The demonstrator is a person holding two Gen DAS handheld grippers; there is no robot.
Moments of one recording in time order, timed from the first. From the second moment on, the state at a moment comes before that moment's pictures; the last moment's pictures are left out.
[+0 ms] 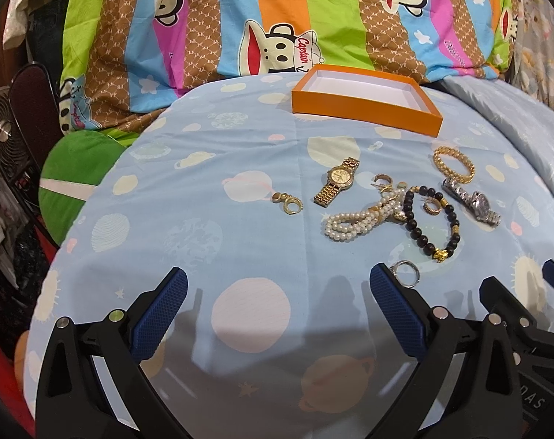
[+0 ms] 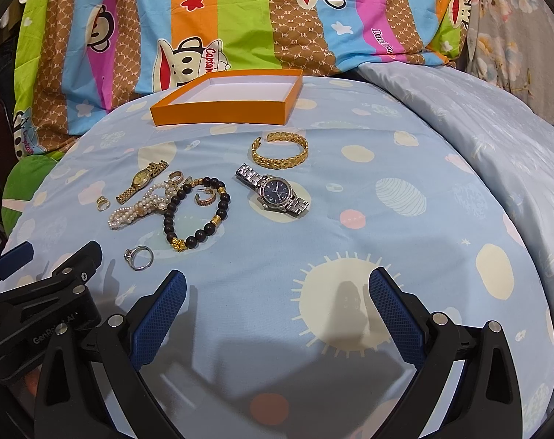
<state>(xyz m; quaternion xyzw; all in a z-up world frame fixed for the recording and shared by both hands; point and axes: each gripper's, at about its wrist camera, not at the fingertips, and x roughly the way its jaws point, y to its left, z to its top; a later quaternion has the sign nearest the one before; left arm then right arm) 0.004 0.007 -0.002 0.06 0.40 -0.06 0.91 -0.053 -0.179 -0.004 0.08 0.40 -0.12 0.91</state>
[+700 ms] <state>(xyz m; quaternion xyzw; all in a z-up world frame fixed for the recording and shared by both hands) 0.258 -0.024 0.041 0.03 0.42 -0.08 0.90 0.162 -0.286 0.040 0.13 0.40 -0.14 0.89</state>
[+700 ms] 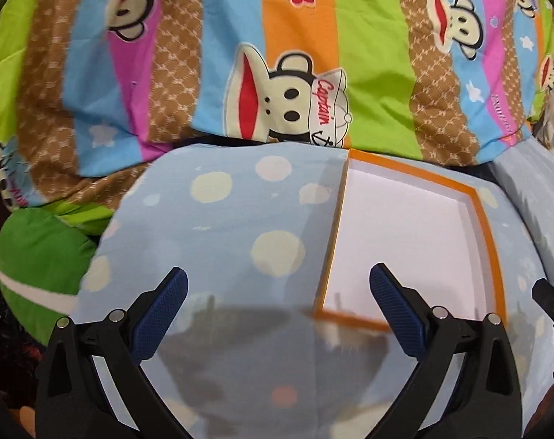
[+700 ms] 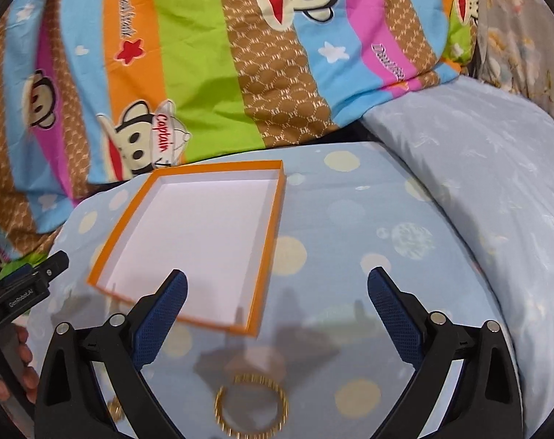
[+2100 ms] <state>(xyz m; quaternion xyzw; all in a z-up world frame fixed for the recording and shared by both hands) 0.079 0.010 0.016 0.02 0.43 -0.10 0.90 0.016 -0.222 0.007 0.07 0.43 -0.06 0.90</state>
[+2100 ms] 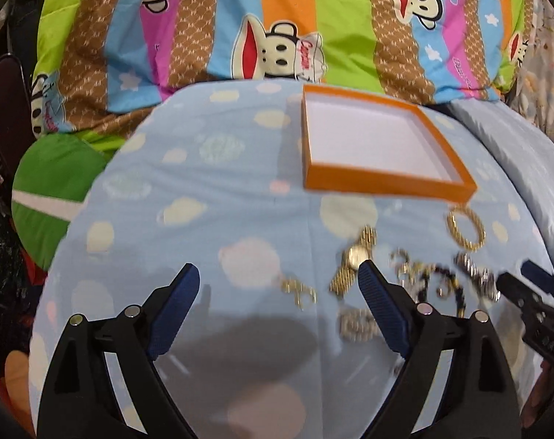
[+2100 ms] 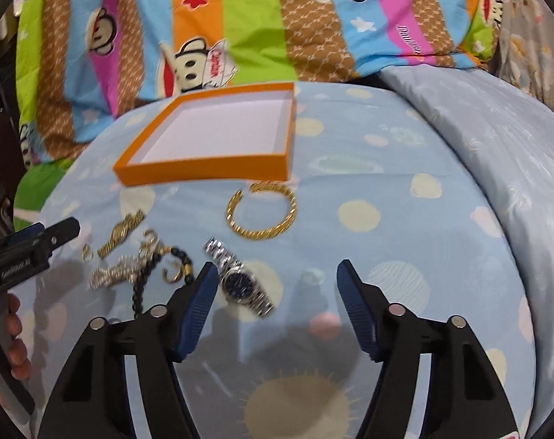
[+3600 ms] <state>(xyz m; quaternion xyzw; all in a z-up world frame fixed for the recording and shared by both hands) 0.098 -0.041 -0.011 0.05 0.44 -0.18 0.88 0.007 -0.216 0.010 0.12 0.41 -0.05 0.90</state>
